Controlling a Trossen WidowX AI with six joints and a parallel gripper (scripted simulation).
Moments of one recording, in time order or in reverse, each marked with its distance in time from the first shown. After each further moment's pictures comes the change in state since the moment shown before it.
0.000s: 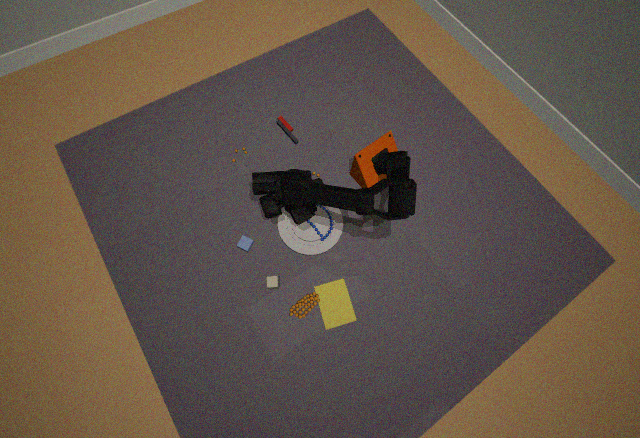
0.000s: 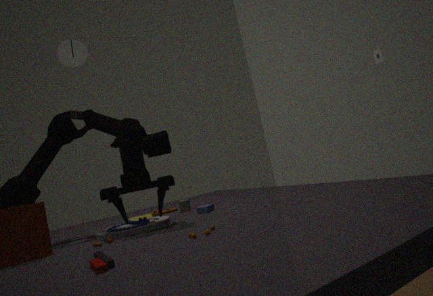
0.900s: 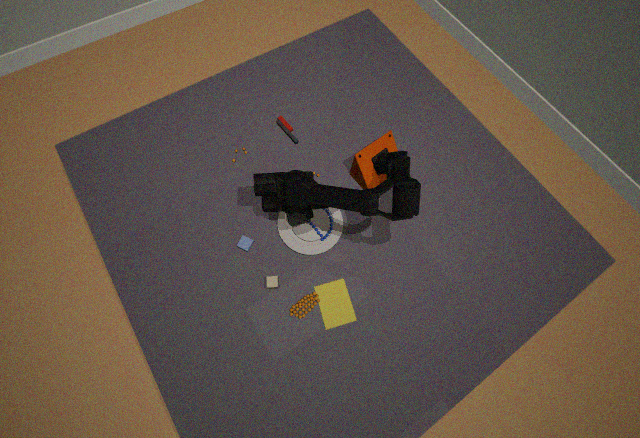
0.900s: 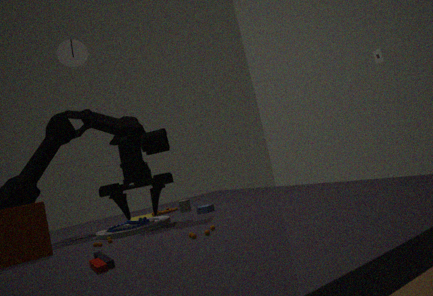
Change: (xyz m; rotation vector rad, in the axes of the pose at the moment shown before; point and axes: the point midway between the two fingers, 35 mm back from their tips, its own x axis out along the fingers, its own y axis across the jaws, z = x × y) arm -0.008 0.003 0.008 0.283 0.004 0.002
